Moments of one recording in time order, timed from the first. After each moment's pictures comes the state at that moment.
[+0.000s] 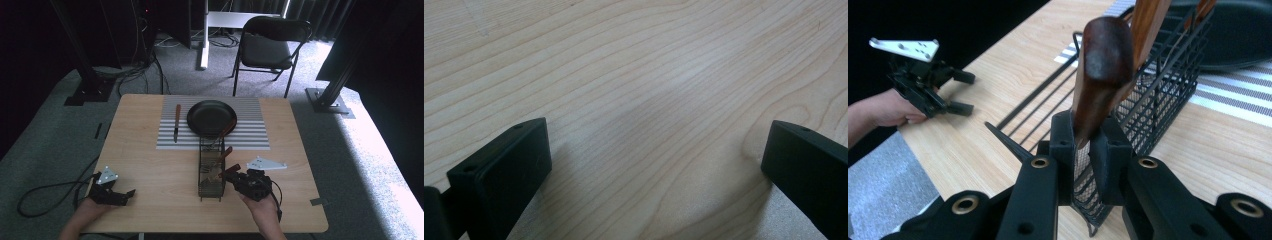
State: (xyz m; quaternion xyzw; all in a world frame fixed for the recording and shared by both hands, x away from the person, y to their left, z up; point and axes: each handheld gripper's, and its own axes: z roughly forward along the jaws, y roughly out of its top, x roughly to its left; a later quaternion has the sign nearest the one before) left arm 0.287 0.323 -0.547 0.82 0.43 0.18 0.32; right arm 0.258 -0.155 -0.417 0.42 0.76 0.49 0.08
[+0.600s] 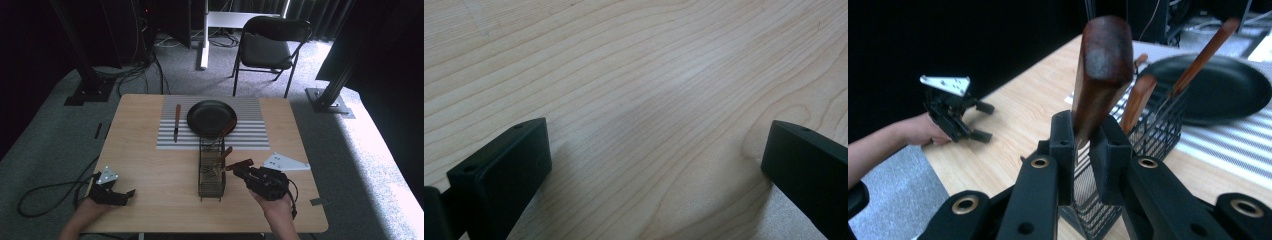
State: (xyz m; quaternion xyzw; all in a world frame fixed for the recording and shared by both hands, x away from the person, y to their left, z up) left arm 0.287 0.323 -0.547 0.82 0.43 0.18 0.32; right arm 0.238 -0.178 -0.366 0.38 0.74 0.54 0.12
